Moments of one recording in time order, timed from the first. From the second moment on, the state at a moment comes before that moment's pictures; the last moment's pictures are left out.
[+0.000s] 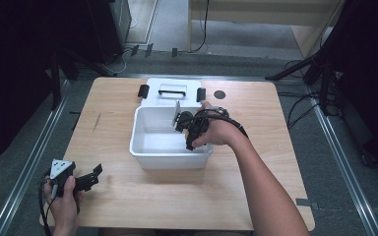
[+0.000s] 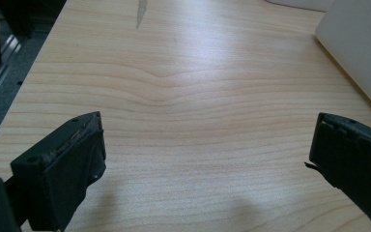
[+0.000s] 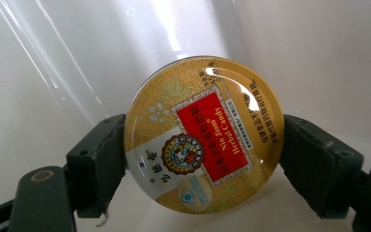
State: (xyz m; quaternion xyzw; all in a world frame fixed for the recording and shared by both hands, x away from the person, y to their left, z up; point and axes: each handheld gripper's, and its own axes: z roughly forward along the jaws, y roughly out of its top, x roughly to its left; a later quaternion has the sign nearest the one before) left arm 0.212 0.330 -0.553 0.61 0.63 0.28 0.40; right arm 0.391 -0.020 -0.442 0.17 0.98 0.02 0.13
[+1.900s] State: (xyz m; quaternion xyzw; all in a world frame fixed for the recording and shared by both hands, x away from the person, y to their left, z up) left arm 0.213 0.331 -0.553 0.61 0.63 0.27 0.40; right arm 0.380 -0.061 -0.369 0.28 0.94 0.12 0.14
